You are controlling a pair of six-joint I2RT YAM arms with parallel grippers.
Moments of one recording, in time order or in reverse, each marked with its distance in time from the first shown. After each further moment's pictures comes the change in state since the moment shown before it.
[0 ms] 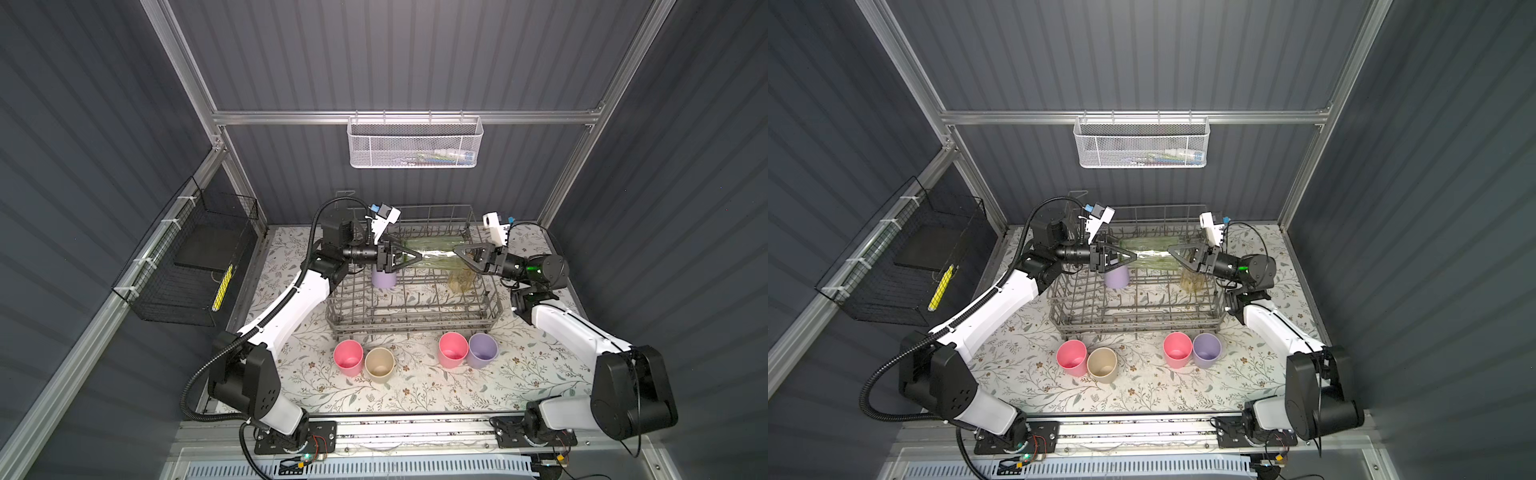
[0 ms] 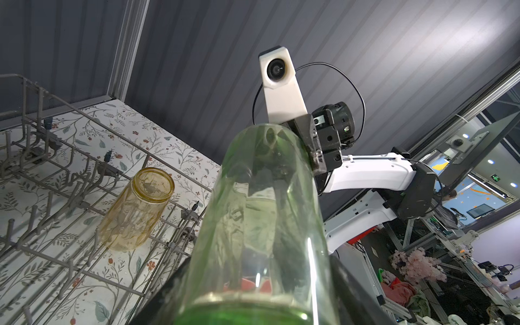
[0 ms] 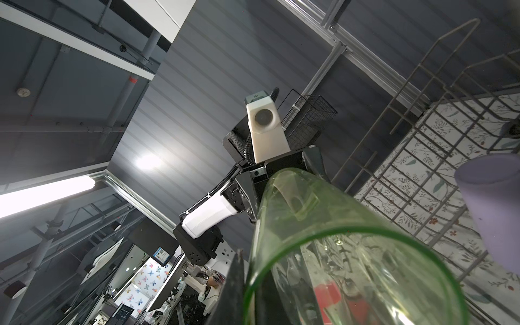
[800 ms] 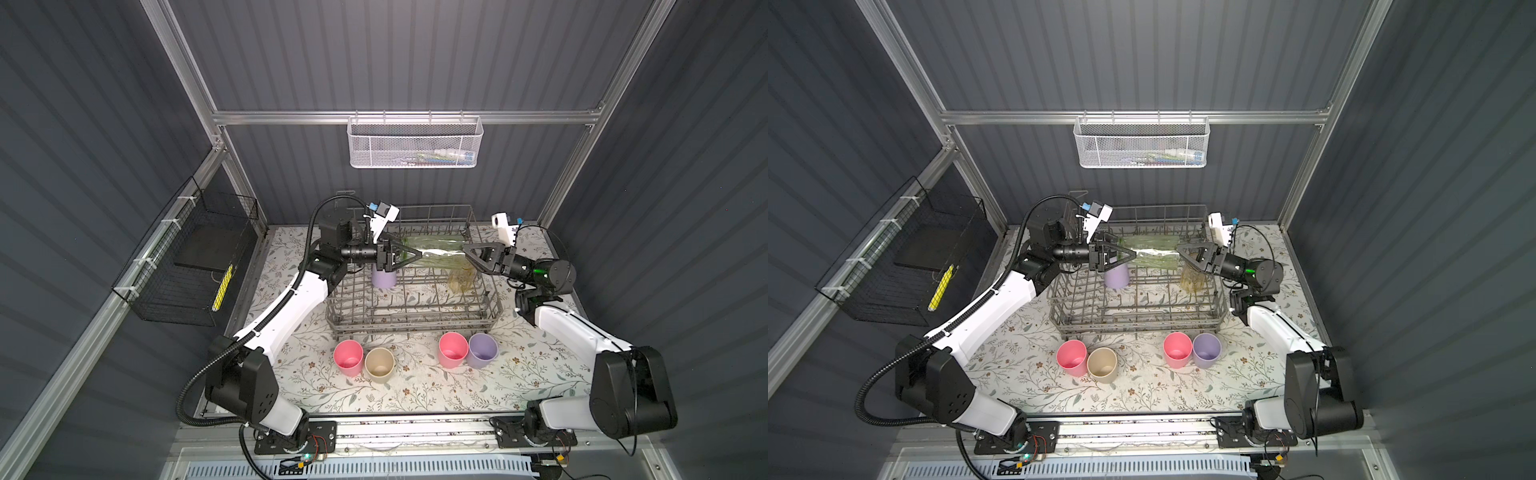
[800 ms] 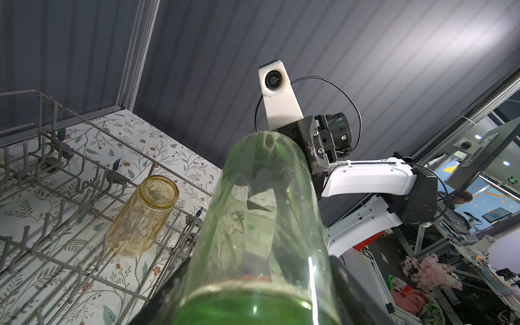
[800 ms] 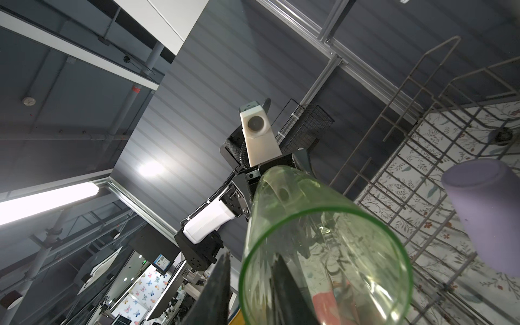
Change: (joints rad) left arm 0.006 -0.023 0.000 0.007 -0.038 0.000; right arm -0.062 -0.016 -0.036 0.079 -0.006 0.064
